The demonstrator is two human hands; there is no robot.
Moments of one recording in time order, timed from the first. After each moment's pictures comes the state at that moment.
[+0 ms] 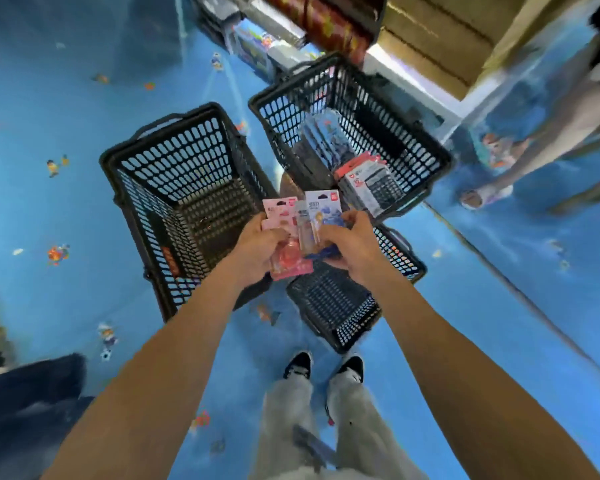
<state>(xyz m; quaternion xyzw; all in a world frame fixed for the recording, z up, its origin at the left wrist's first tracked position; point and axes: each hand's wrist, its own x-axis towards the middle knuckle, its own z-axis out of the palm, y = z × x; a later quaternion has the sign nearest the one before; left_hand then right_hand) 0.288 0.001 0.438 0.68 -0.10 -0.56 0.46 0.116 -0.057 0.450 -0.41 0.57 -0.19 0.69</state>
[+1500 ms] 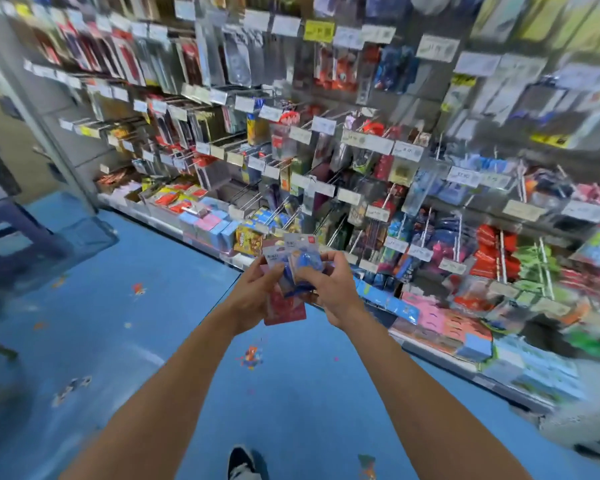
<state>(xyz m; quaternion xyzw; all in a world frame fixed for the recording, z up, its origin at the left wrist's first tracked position) -0.665 0.241 0.592 0.03 -0.56 -0.80 -0.19 -0.651 0.409 0.620 0.12 0.67 -0.73 0.07</state>
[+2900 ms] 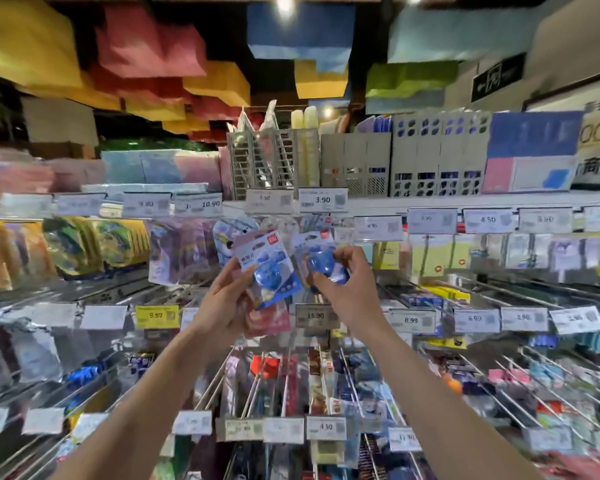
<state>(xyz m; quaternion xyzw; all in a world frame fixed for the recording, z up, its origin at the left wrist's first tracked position) -1.152 0.480 0.896 -0.24 -0.46 -0.83 -0.19 -1.050 0.672 0.902 0.02 0.73 -0.52 -0.43</state>
